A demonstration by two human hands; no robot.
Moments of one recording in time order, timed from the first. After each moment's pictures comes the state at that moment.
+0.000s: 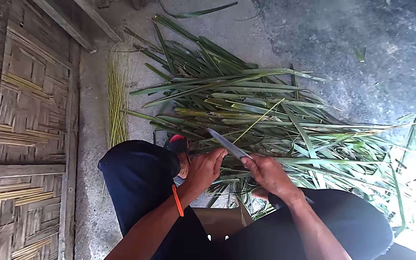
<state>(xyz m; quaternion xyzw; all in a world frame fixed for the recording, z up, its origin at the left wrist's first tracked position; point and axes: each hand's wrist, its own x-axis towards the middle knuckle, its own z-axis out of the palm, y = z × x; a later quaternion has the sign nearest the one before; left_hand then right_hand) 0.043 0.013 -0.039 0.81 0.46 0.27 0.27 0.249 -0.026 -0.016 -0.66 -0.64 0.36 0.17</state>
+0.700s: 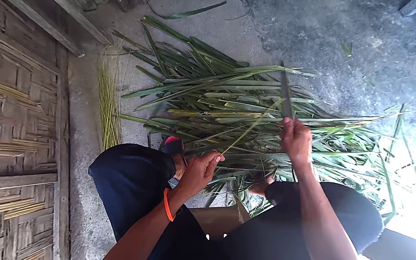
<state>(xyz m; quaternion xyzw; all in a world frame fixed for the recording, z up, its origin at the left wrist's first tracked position) 0.032 0.010 -0.038 0.77 0.40 0.28 0.42 0.311 -0.008 -0.034 -0.79 -0.47 0.22 0.32</state>
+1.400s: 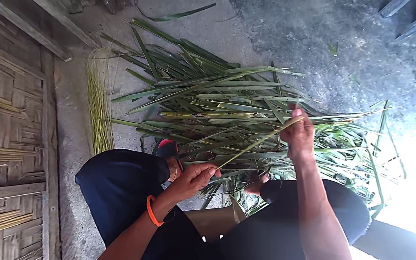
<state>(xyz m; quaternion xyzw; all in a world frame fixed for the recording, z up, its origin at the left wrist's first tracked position) 0.019 0.010 -0.034 0.58 0.27 0.22 0.74 0.322 -0.010 -0.022 -0.63 -0.37 0.36 0.58</state>
